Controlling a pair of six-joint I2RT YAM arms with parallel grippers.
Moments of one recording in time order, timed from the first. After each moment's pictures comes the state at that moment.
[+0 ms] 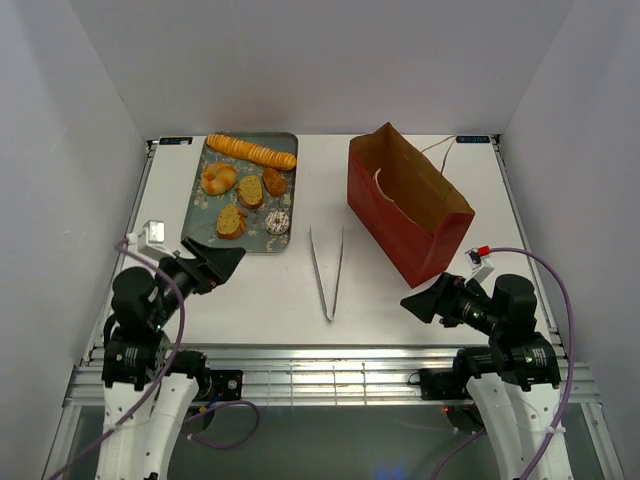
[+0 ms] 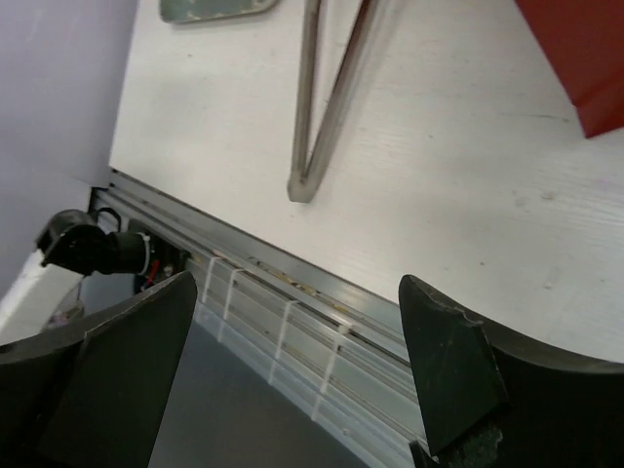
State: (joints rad) left arm -0.10 0.32 0.74 -0.53 0.35 -0.80; right arm 0.12 0.25 0.56 -0.79 -0.65 0.53
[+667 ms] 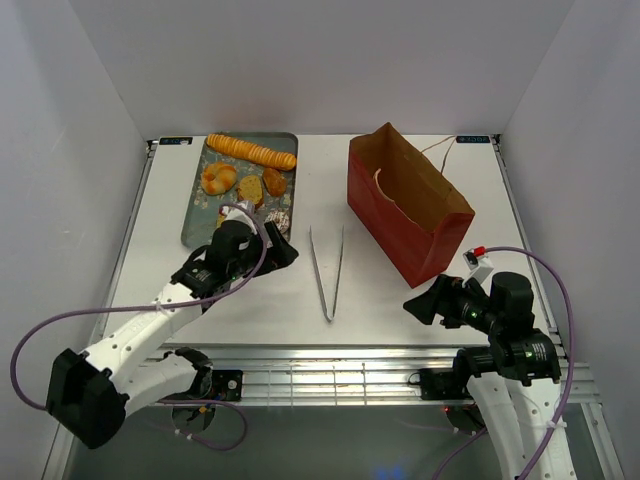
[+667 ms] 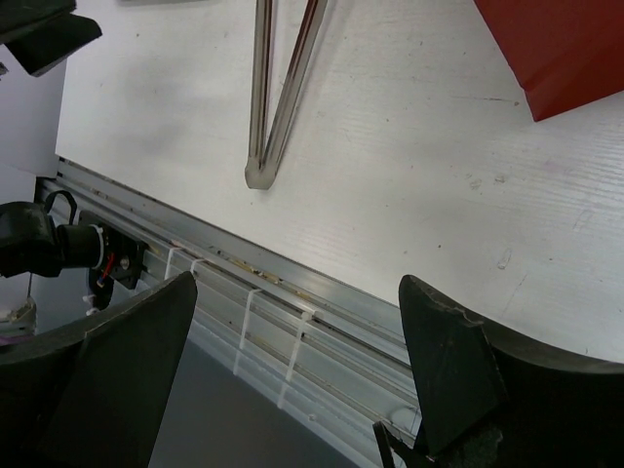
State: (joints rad) left arm -0.54 0.99 0.71 -0.29 0.02 -0.74; right arm 0.13 0.30 0.58 -0.88 -0.56 0.41
